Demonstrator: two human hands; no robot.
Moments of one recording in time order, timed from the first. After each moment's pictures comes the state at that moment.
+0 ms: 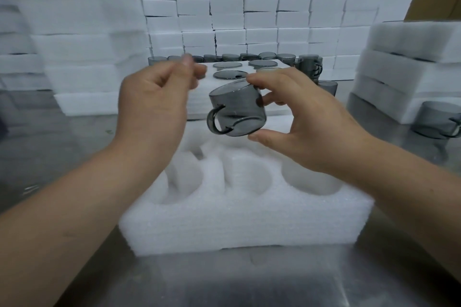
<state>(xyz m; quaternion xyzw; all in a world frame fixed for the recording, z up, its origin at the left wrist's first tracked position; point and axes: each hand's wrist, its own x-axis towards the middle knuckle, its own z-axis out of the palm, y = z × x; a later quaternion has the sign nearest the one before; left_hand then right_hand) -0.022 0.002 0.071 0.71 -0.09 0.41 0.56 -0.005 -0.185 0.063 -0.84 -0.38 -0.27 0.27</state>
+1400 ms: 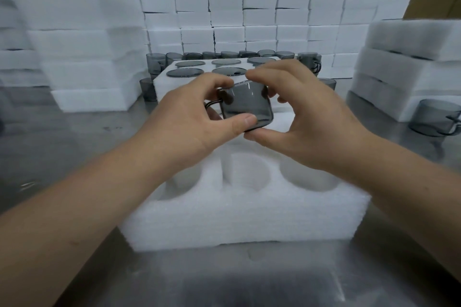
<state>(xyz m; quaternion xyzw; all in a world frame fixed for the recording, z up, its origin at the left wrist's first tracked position) -0.027 -0.006 0.064 0.88 -0.14 0.24 0.38 -0.001 -0.185 0.061 -0.81 -0.41 -0.33 0.26</state>
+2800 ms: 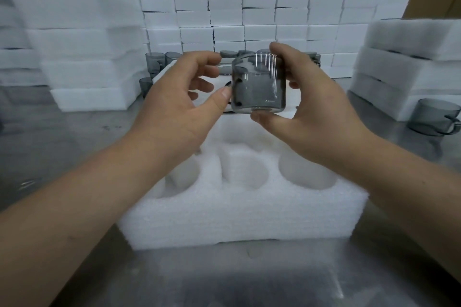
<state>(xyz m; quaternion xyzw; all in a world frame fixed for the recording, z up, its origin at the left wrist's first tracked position) -0.028 -0.005 0.066 0.81 -0.17 0.32 0.45 0.007 -0.187 0.058 -0.82 -0.34 -0.32 0.34</state>
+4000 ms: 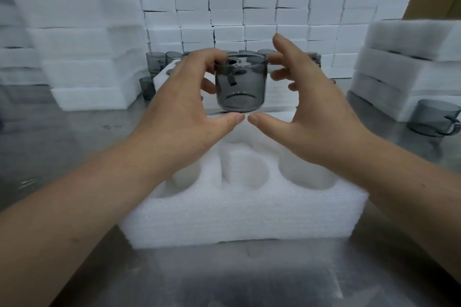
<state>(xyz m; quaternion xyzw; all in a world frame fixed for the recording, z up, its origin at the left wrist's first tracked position) -0.031 -0.006 0.065 0.85 -0.21 0.34 0.34 0.000 -0.185 0.060 -0.84 -0.33 -0.29 0.32</state>
